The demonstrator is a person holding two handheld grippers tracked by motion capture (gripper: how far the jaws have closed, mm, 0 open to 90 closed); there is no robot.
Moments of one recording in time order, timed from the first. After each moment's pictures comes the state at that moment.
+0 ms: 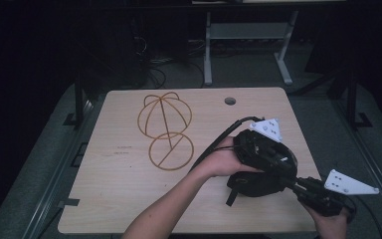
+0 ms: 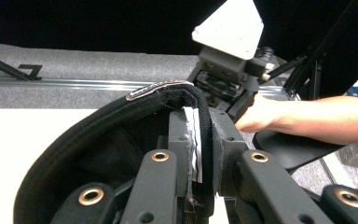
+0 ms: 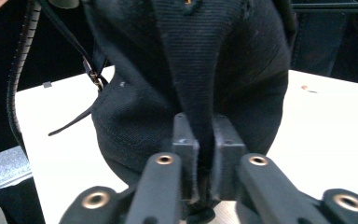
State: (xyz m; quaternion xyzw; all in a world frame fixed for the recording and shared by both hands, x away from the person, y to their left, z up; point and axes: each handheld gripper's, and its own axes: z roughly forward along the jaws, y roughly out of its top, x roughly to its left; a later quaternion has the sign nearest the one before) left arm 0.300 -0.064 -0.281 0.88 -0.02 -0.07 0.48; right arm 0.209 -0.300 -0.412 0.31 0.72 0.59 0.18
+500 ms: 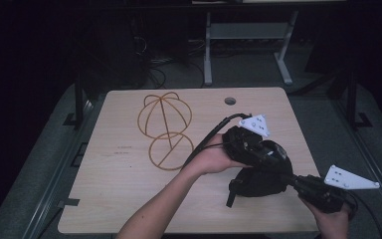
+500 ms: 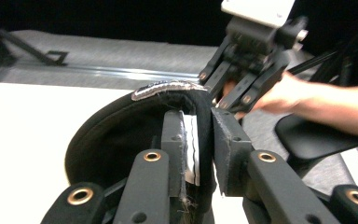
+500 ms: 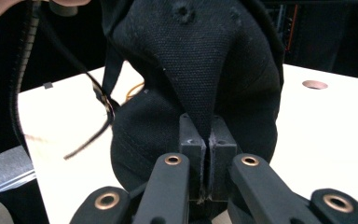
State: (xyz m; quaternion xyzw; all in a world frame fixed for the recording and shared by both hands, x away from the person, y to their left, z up) left arm 0.307 -0.043 -0.282 0.89 0.02 -0.02 0.46; right arm 0.213 -0.299 -0.401 0.32 0.73 0.58 0.17
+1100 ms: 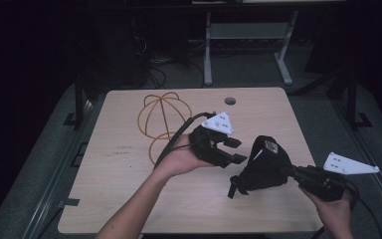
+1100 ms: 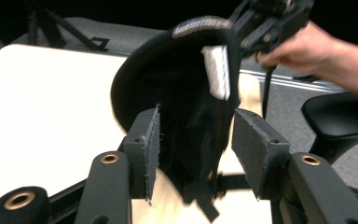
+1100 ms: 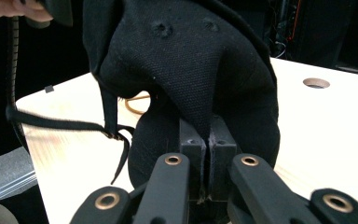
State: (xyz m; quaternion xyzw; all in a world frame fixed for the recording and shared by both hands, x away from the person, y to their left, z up) left arm 0.305 0.029 -0.282 0.89 0.08 0.02 0.45; right arm 0.232 -0.298 -0.379 0.33 0.74 0.57 0.15
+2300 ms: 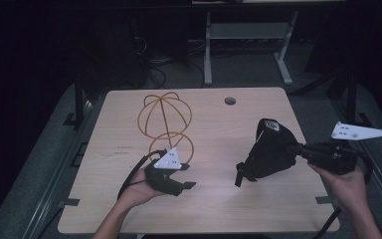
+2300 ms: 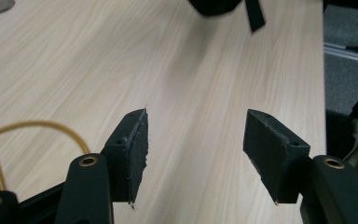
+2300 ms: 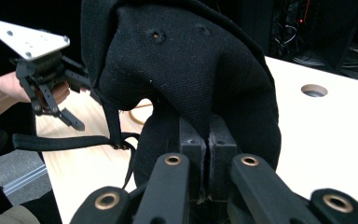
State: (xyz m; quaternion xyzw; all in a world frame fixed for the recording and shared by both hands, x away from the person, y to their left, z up) left arm 0.283 0.134 -0.390 0.90 0.15 0.08 0.41; right arm 0.268 -0.307 -0.317 0.34 0.76 0.54 0.11
